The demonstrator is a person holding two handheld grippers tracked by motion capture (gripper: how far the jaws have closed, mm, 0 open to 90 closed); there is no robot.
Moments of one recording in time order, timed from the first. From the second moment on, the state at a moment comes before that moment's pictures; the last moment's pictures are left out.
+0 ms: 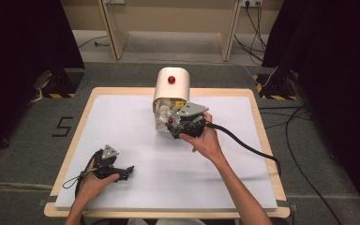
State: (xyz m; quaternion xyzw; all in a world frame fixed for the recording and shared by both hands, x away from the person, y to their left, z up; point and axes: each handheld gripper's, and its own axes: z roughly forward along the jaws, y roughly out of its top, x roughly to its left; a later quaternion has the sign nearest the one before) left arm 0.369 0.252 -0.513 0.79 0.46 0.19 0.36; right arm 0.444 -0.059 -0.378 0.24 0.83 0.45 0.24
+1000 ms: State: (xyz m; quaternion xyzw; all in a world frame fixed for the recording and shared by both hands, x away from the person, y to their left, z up) left arm 0.369 0.252 -0.513 0.79 0.46 0.19 0.36; right arm 0.405 -0.066 -0.383 0.21 0.84 0.44 0.23
